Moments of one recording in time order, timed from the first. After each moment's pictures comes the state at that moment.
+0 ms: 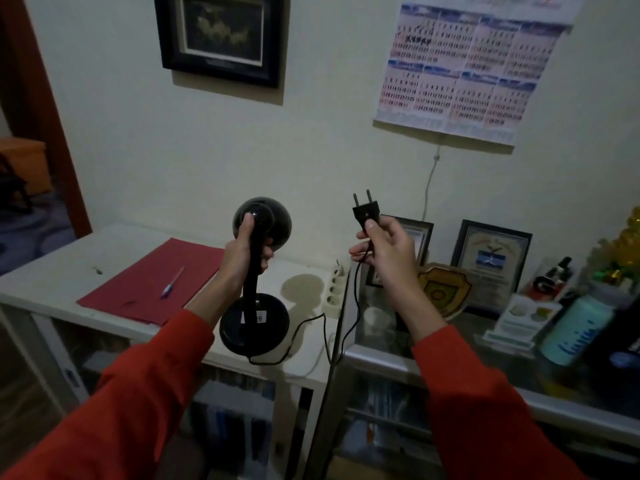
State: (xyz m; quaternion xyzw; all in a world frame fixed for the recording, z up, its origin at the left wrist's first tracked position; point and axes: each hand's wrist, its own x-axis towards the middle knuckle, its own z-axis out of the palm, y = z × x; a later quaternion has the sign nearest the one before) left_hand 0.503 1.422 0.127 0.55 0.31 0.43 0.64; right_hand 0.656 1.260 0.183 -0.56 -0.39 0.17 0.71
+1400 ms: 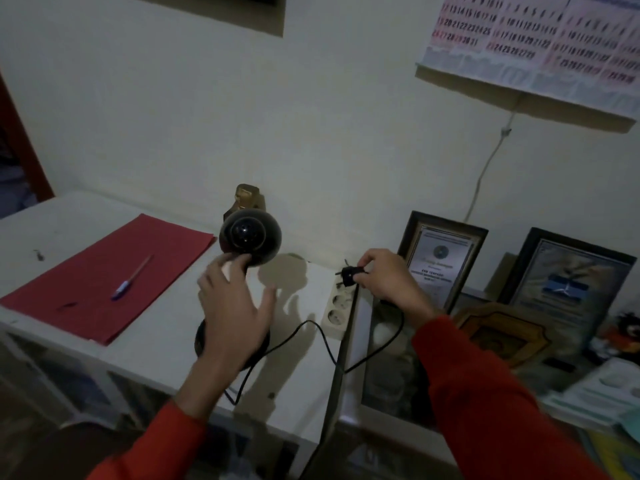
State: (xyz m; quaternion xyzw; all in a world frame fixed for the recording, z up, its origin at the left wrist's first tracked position) left_hand 0.577 1.458 0.030 0.75 0.47 0.41 0.20; right_hand 0.807 1.406 0.088 -0.85 -0.45 0.12 0.23
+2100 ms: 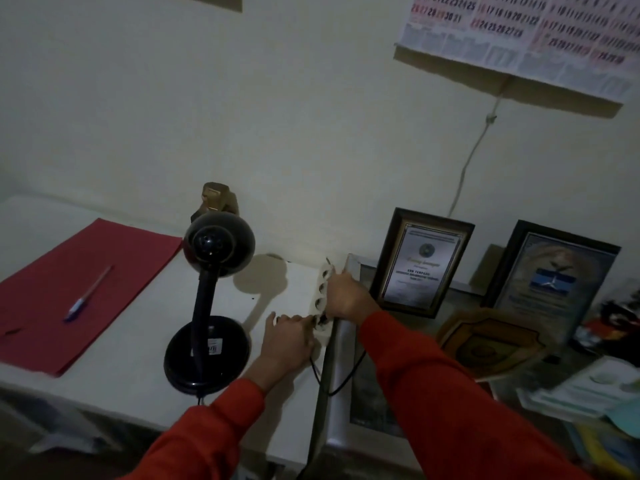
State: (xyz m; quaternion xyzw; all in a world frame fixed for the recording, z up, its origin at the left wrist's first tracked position) left_hand 0.694 1.477 -0.069 0.92 0.35 0.04 0.16; right_hand 0.821 1.452 0.020 -0.85 -0.50 0.15 -0.05
